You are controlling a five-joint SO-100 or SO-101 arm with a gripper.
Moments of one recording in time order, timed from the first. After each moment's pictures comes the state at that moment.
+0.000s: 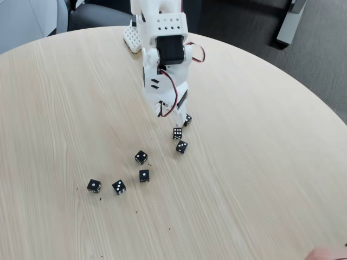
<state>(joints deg) -8.4 90.9 113.8 66.3 44.1</state>
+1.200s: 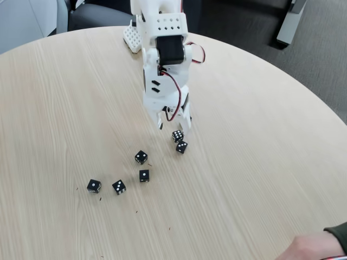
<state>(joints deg) -8.4 90.9 113.8 57.3 33.6</state>
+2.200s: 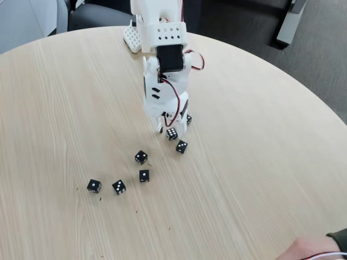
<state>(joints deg) -8.3 86.1 113.7 54.3 36.7</state>
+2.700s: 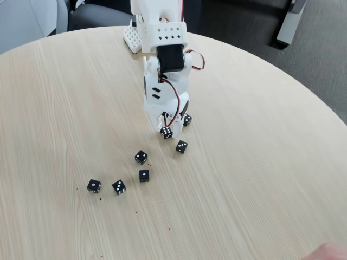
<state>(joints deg) -8.4 86.7 113.7 54.2 40.0</state>
